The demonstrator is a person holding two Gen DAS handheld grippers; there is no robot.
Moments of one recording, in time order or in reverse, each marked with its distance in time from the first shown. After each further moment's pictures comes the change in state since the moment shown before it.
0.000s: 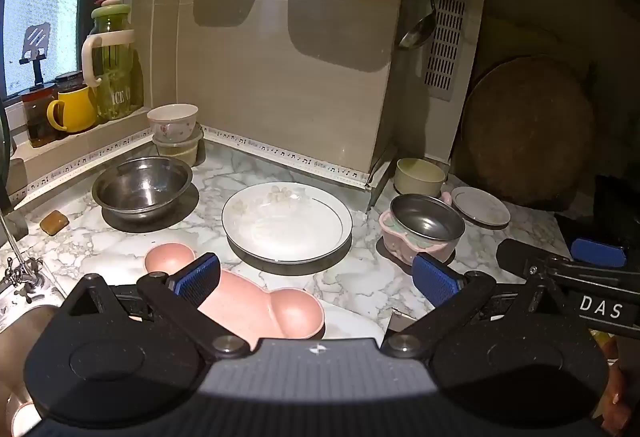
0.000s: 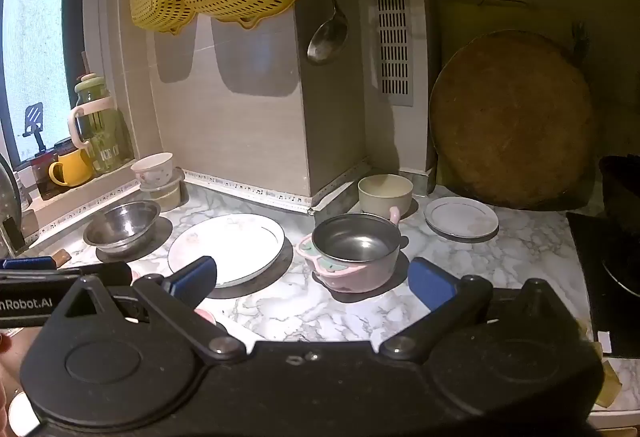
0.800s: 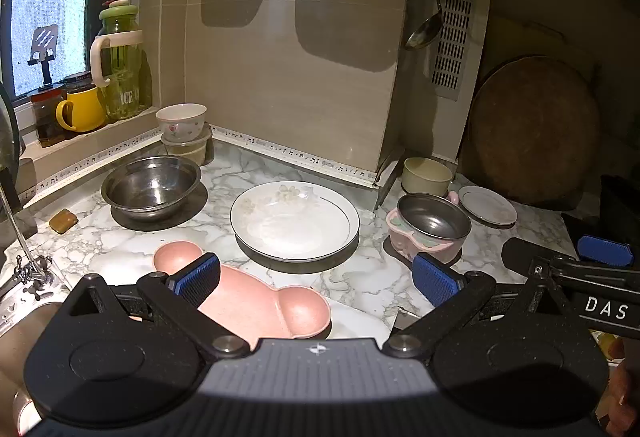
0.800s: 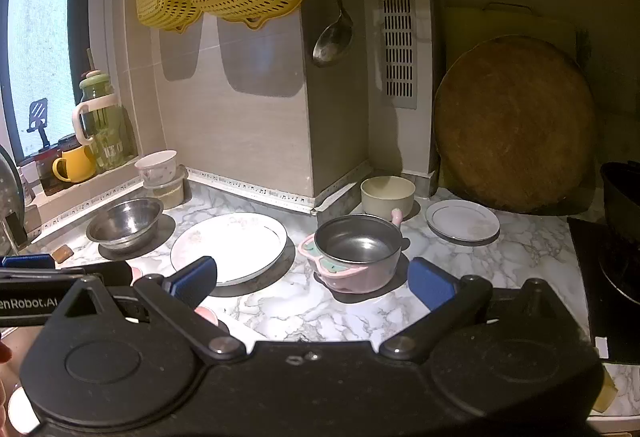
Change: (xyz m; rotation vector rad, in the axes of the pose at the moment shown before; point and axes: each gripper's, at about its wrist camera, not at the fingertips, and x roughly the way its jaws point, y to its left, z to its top) left arm -0.005 0.001 0.001 0.003 0.016 0.025; right arm -0.004 0.002 0.002 -0.014 0.010 0.005
